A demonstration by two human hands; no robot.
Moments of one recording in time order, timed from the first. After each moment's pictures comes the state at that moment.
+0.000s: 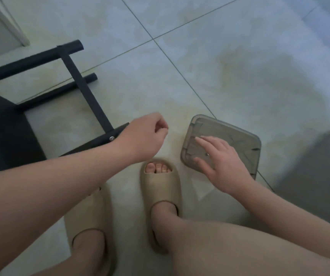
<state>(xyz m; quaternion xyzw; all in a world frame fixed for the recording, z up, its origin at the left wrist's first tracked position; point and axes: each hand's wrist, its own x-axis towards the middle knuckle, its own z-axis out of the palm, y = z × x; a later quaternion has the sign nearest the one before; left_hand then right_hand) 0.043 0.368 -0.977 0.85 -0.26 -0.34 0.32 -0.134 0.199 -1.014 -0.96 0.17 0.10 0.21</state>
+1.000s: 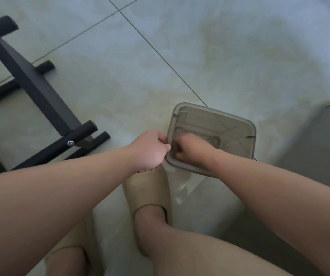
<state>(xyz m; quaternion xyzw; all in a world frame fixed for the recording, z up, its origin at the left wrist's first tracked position) 0.004 0.305 -1.057 0.76 -0.14 -0.56 0.31 -0.089 0.159 -1.124 -0.90 0.17 0.33 0.21</state>
